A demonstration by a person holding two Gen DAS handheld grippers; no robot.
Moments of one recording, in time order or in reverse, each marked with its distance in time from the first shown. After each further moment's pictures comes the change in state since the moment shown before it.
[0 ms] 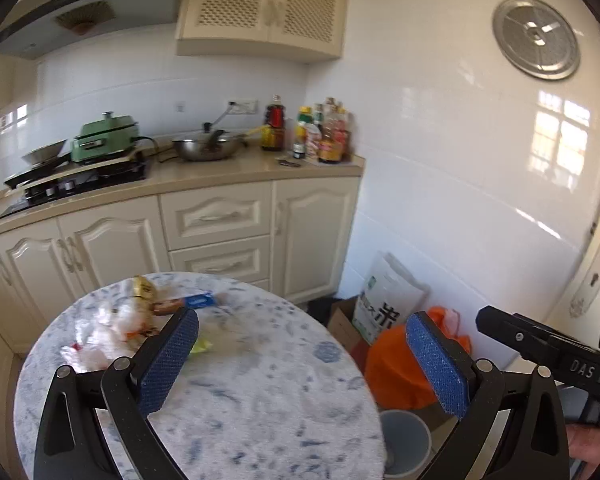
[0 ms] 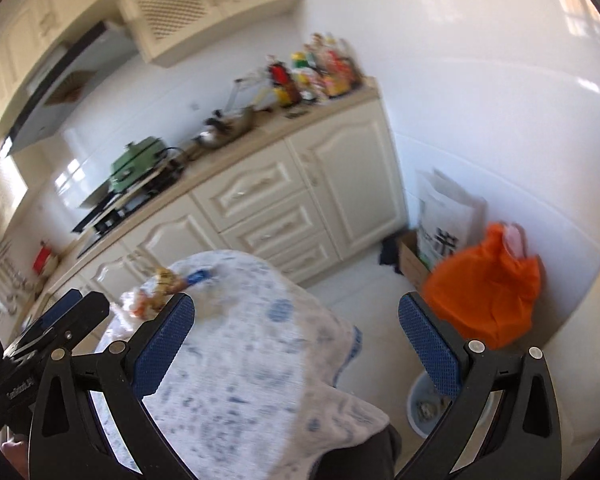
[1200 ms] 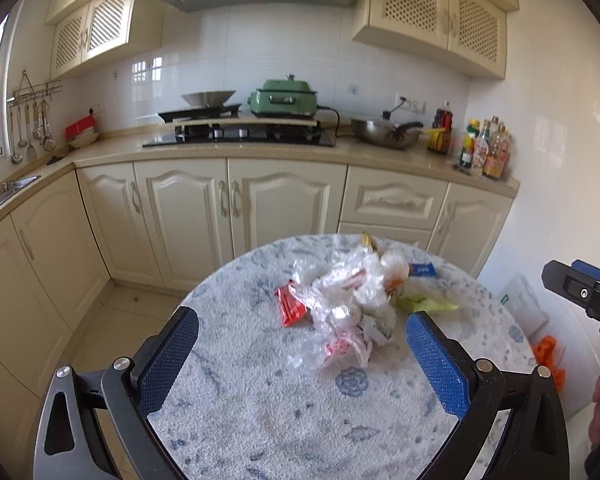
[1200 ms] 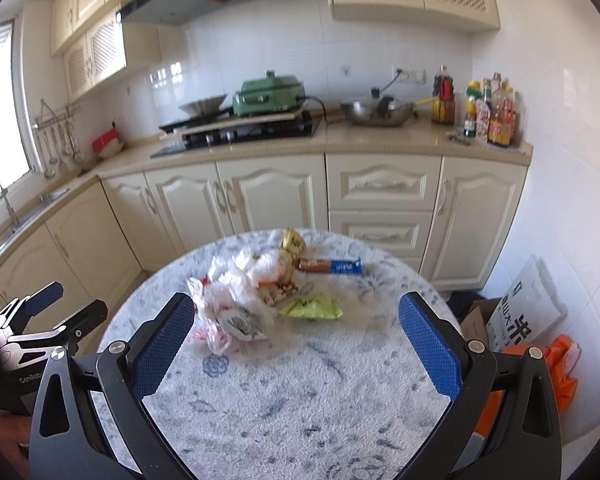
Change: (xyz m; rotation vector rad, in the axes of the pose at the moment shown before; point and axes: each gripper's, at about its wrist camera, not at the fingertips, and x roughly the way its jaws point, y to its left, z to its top) left arm -0.061 0.151 -0.045 -0.234 0.031 0.406; right arm 0.087 0.210 -0.047 -0.447 0.103 0.166
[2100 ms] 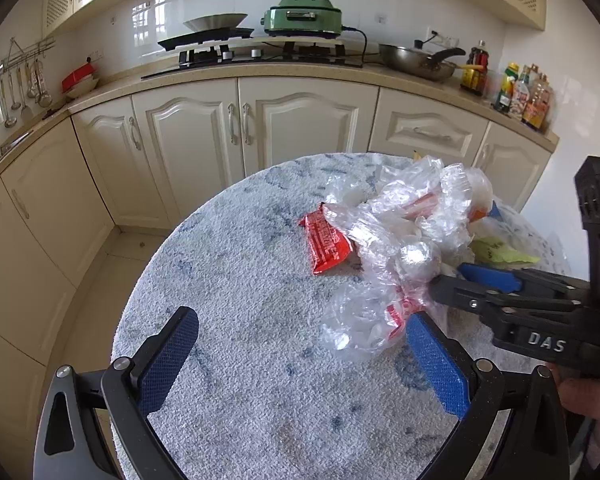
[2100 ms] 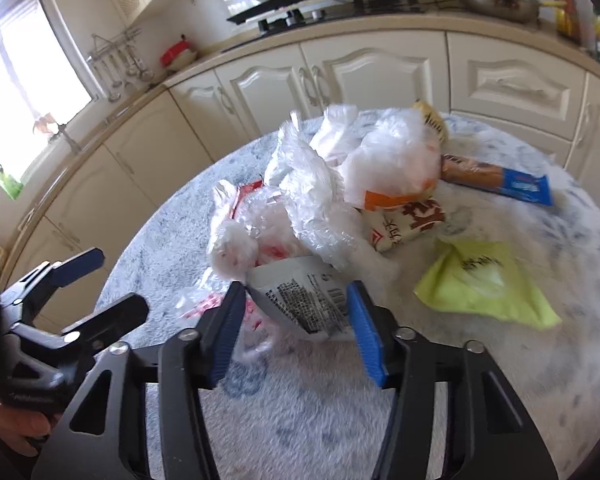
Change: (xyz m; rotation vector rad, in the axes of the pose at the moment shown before) left arm 0.151 0.020 0.008 -0.019 0.220 0.063; right arm 0.200 0.039 -0.045 -0.068 0.328 0.426
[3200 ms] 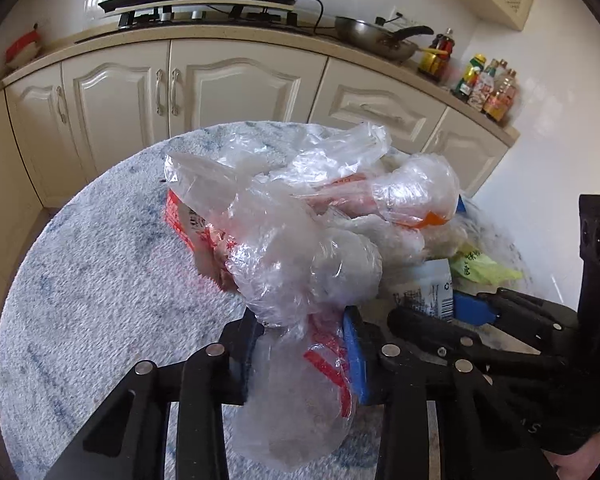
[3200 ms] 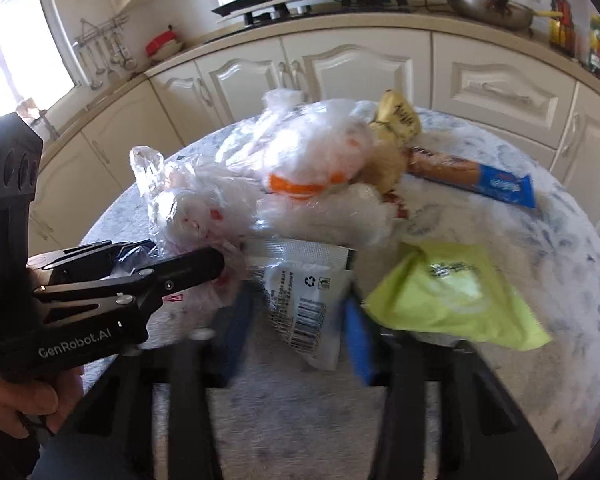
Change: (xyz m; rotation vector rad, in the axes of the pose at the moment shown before) left arm 0.103 0.002 0.027 -0.039 0.094 -0.225; right arm 0.003 -0.019 -0.007 -0.049 0.011 -0.112
